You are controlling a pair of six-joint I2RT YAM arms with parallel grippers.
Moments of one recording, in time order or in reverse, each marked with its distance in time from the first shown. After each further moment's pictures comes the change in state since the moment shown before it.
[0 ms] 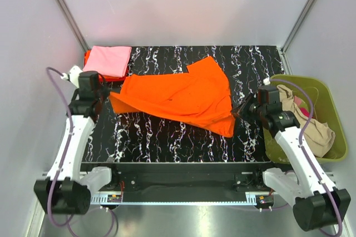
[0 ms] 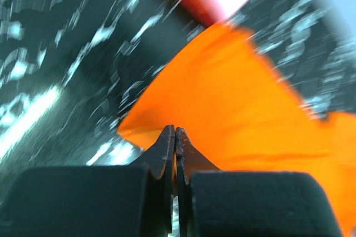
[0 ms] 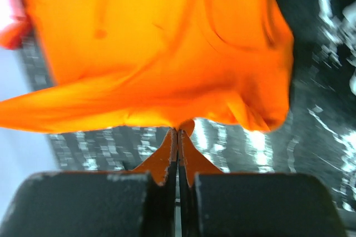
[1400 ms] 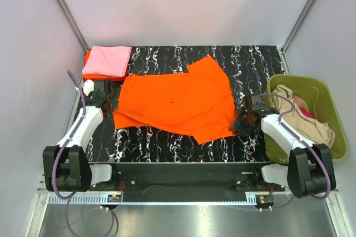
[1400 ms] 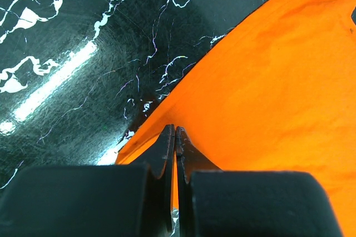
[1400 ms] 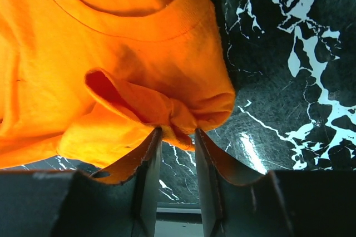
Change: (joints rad) left arm 0.000 0.183 -0.119 0.031 -0.035 -0.072; right arm -0.003 0.306 -0.127 0.059 0.075 -0.006
